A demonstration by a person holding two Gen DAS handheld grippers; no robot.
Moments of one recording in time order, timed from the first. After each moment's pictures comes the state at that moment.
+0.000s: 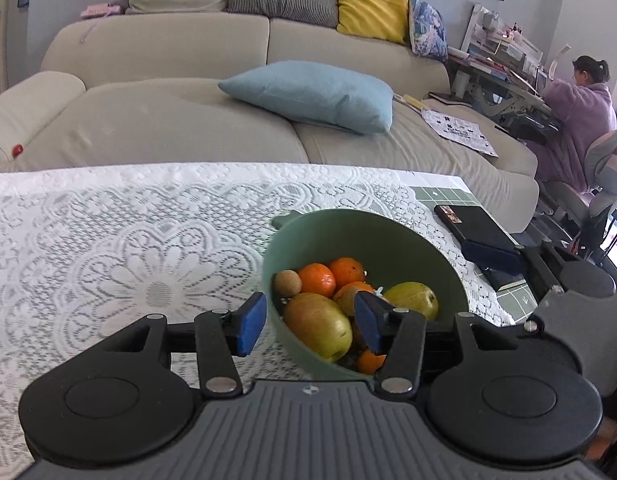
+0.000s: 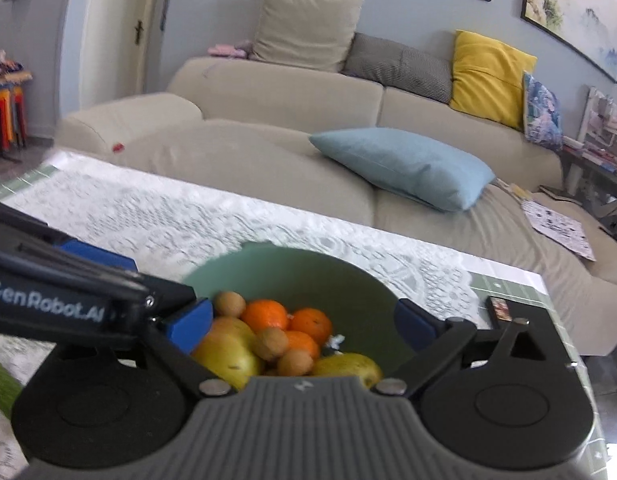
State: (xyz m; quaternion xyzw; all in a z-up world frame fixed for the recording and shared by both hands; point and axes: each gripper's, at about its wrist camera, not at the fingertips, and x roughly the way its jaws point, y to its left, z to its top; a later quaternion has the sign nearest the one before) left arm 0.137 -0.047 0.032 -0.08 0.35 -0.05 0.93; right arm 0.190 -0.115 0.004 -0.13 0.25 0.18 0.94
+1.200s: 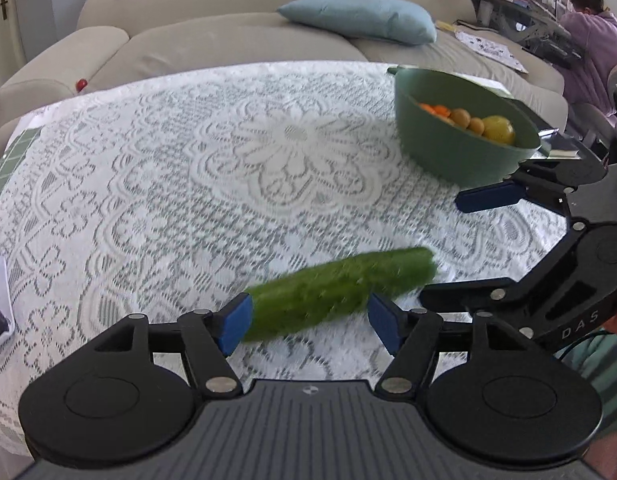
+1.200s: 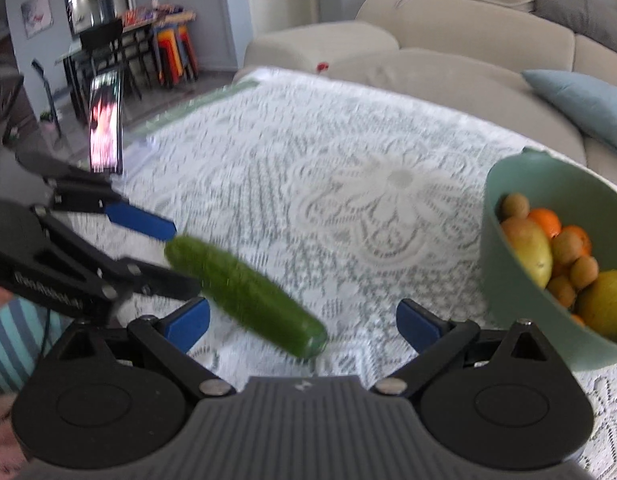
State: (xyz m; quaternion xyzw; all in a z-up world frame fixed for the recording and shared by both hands) left arm 0.018 0.050 -0.026 -0.02 0.44 -0.02 0.90; right arm 0.116 -0.034 -0.057 -0.14 0.37 0.42 0.81
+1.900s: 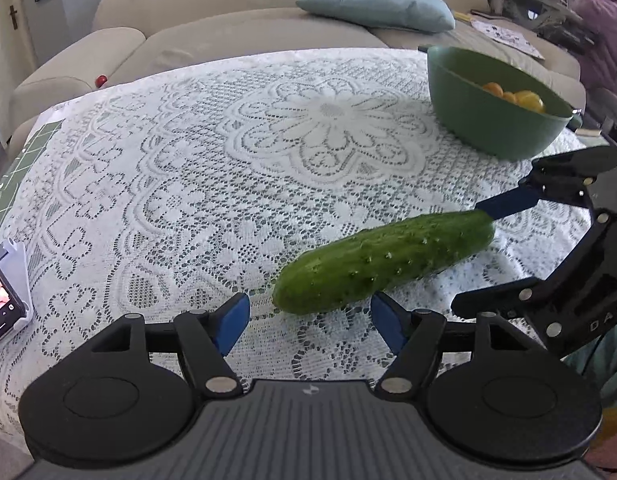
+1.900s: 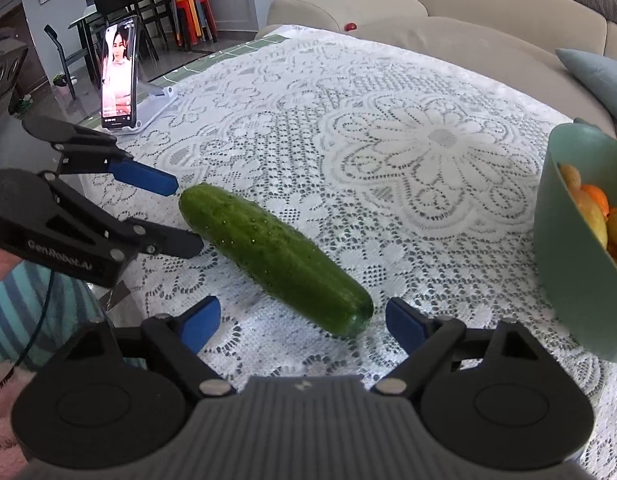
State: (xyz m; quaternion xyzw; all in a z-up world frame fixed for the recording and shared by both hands) left arm 0.011 0.070 -0.048 0.01 0.44 0.01 0.90; right arm 0.113 -0.010 -0.080 -0.16 0.41 0.44 0.78
